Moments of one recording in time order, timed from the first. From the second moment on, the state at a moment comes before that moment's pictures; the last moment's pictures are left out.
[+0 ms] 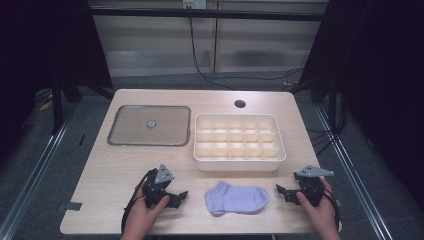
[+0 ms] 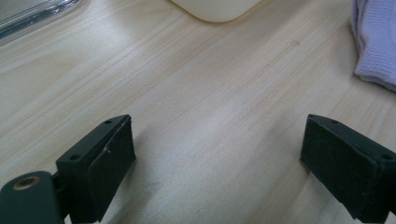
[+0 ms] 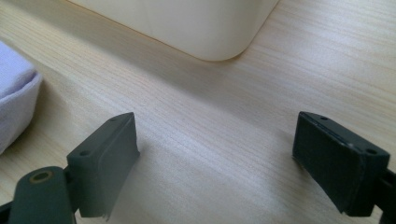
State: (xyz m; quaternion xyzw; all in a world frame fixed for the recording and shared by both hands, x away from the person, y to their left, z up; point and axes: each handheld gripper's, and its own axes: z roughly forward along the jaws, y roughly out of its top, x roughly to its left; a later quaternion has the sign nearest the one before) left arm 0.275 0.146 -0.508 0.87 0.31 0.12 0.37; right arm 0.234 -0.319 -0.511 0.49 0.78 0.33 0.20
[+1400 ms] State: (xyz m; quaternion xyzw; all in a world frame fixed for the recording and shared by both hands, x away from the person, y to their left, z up) left arm 0.275 0.126 -0.483 0.86 0.38 0.04 0.34; right arm 0.205 -0.307 -0.498 0.36 0.84 0.39 0.13
